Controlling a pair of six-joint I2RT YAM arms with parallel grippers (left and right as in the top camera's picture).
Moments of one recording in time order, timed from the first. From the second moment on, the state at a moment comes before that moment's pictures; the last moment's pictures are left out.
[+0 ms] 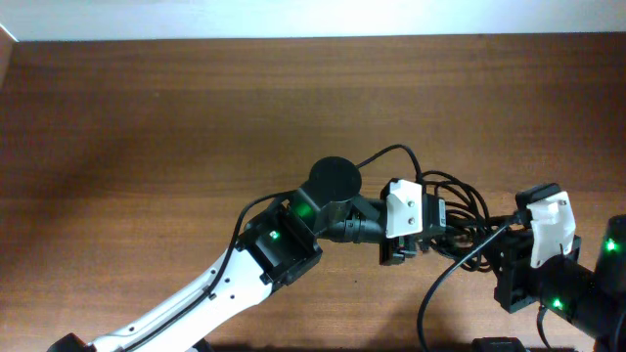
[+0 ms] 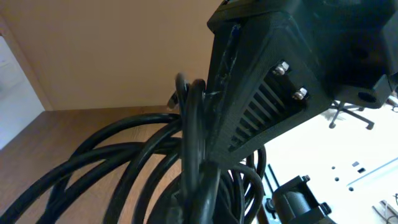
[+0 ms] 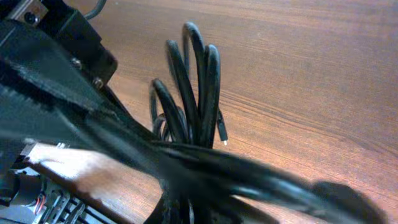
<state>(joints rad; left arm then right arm) -0.87 1.35 1.10 0.09 0.75 0.17 0.01 0.80 1.40 -1.38 -0.43 -0.11</state>
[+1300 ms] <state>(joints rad) -0.73 1.24 1.11 -0.19 0.38 -0.71 0.01 0.81 1.38 -1.22 -0.52 -0.07</state>
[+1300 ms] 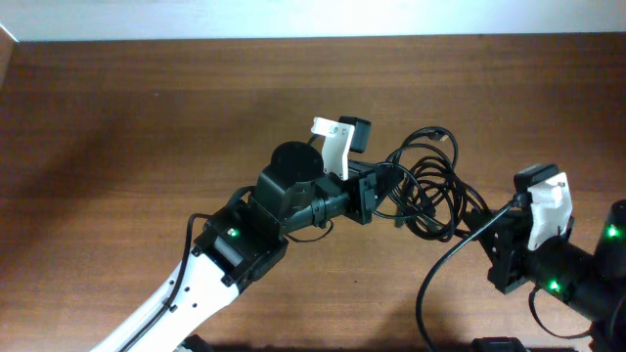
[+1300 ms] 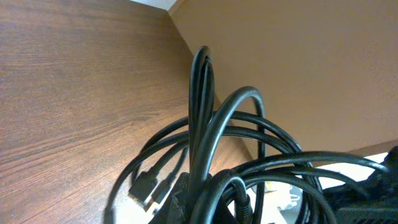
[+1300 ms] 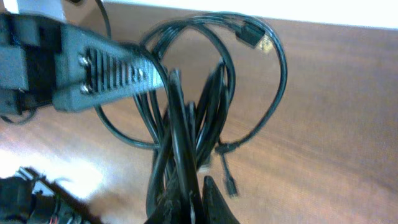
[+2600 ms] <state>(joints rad) -0.68 1.18 1.10 -0.16 0.64 0.03 0.02 0.79 1.39 -1.25 -0.45 0.11</state>
